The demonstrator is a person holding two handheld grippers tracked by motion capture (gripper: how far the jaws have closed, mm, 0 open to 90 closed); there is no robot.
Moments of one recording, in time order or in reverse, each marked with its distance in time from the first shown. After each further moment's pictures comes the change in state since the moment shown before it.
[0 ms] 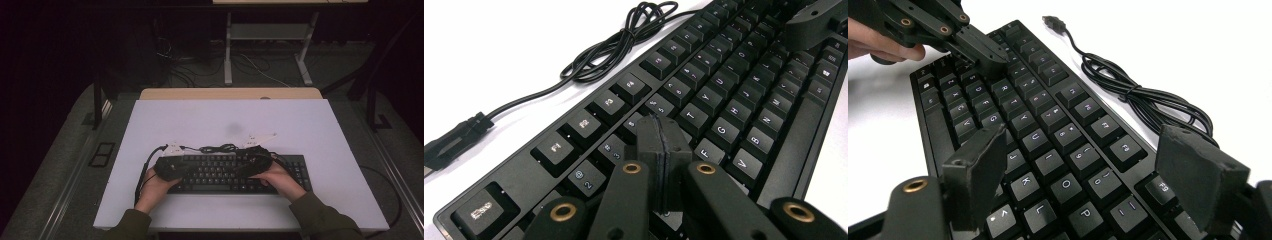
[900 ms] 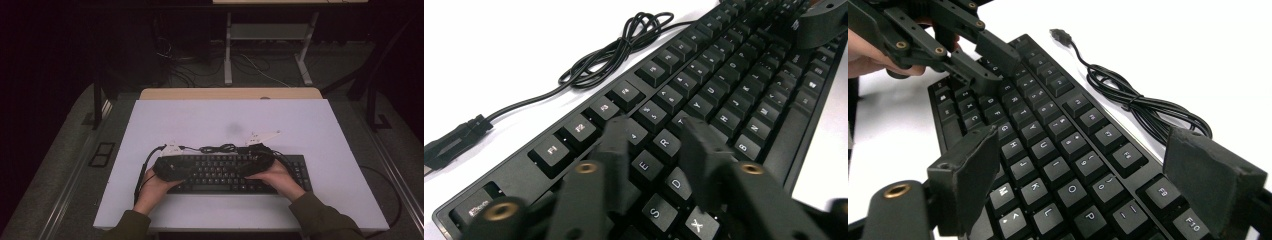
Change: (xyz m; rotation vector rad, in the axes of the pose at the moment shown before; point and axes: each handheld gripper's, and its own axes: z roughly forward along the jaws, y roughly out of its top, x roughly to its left) left arm -0.003 0.002 -0.007 -0.041 -0.005 -0.031; right arm -0.002 0.004 -0.009 -0.025 0.041 0.024
